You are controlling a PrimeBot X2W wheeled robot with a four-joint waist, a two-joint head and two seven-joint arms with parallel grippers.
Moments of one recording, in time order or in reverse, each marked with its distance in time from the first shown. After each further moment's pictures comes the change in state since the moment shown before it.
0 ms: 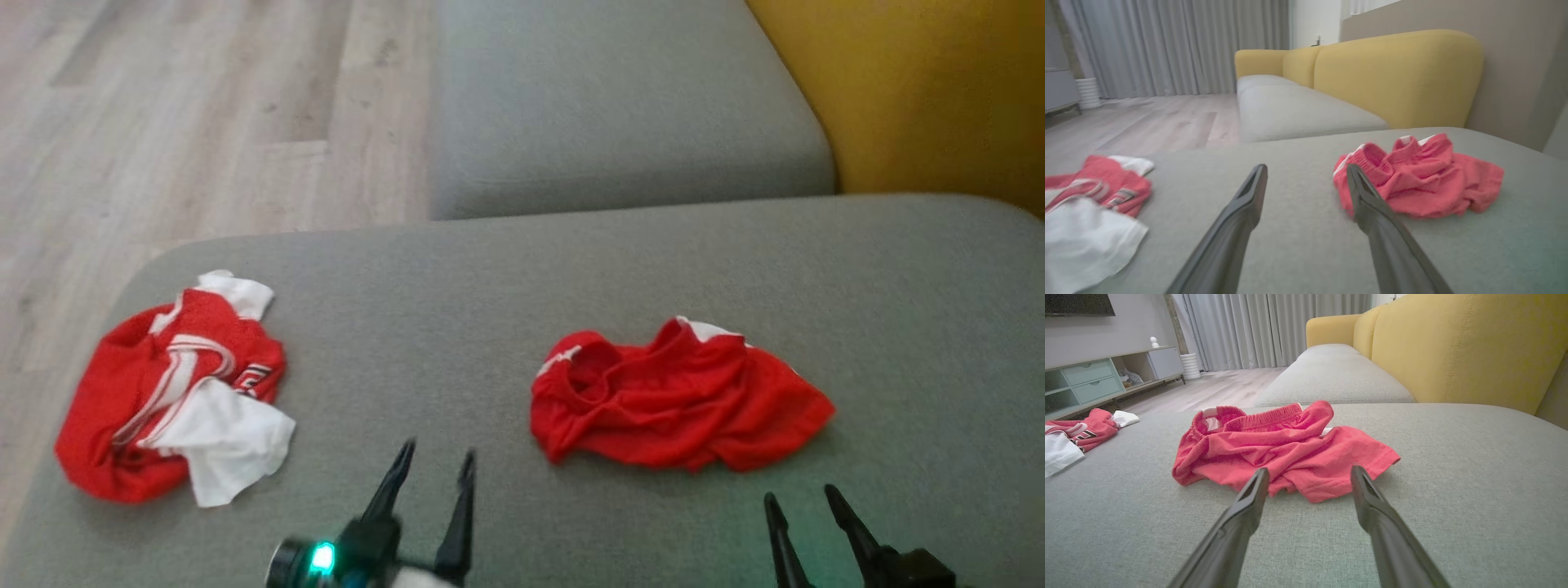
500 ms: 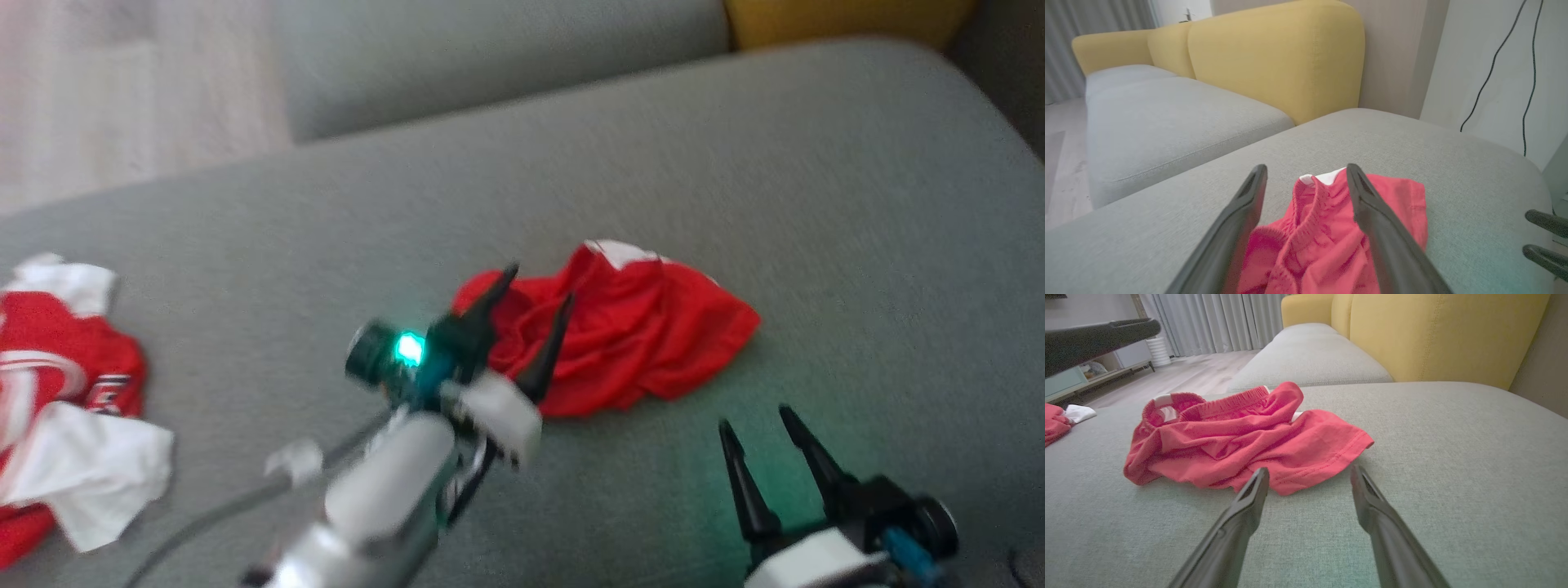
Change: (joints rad) left arm -0.571 -0.010 -0.371 0.252 -0.245 -0.034 0.074; right arm -0.134 -0.009 0.087 -0.005 -0.016 0.000 0.000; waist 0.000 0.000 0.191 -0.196
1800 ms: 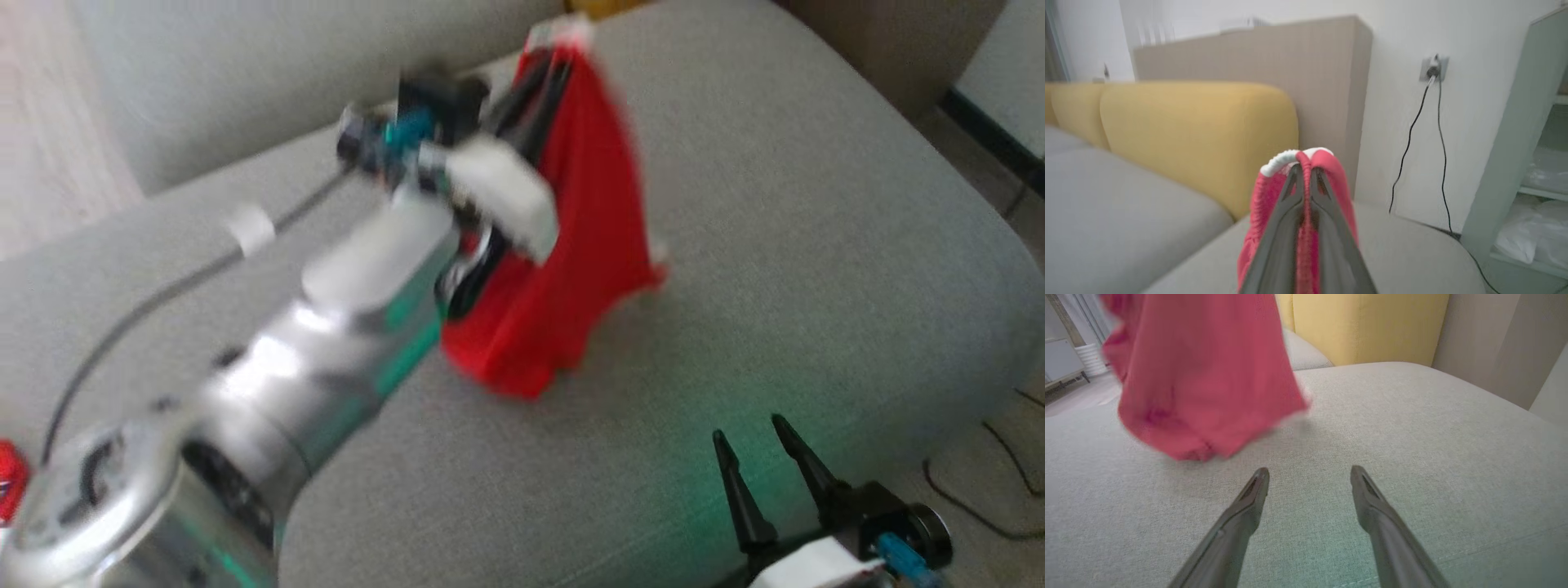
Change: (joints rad) left arm -0.522 -0.004 -0.327 0.210 -0.556 -0.068 -0.023; right arm -0.027 -0.007 0.036 0.028 0.017 0.000 0.000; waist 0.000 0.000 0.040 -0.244
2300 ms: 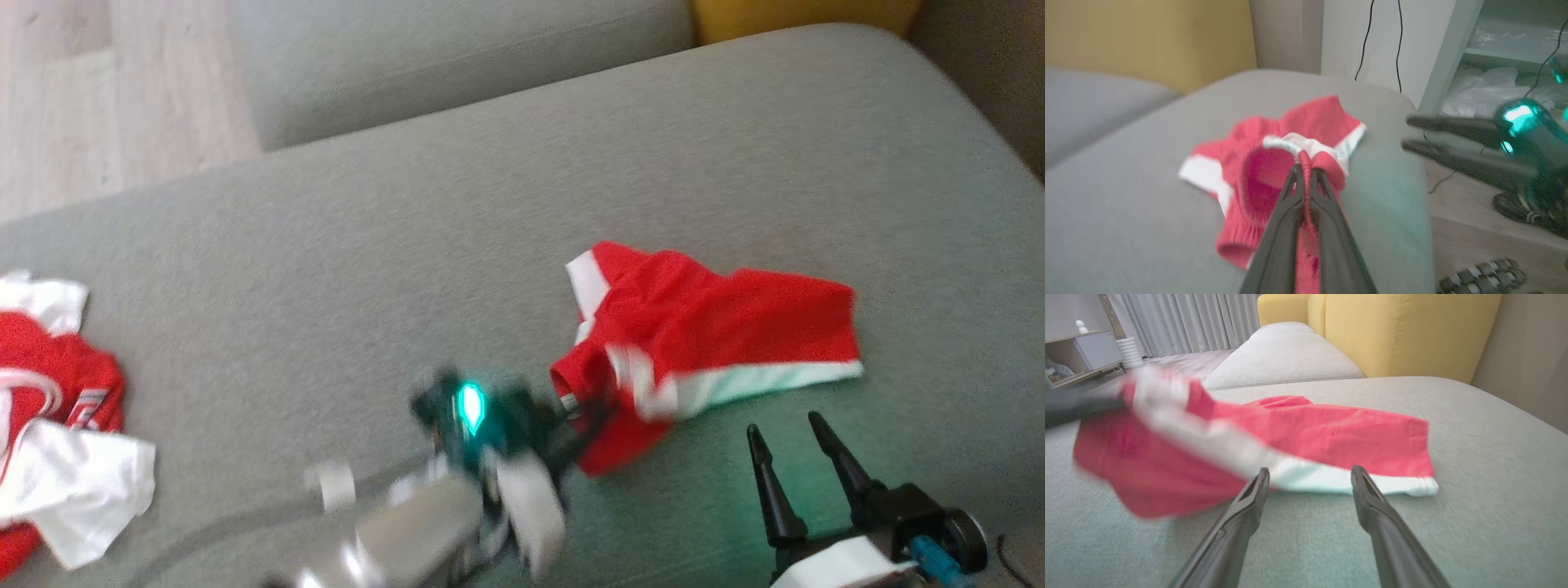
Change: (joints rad) left arm 0.323 0.045 -0.151 -0.121 0.293 -0.096 -0.048; right arm 0.043 -0.007 -0.073 -0.040 -0.009 0.000 0.000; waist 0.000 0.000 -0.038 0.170
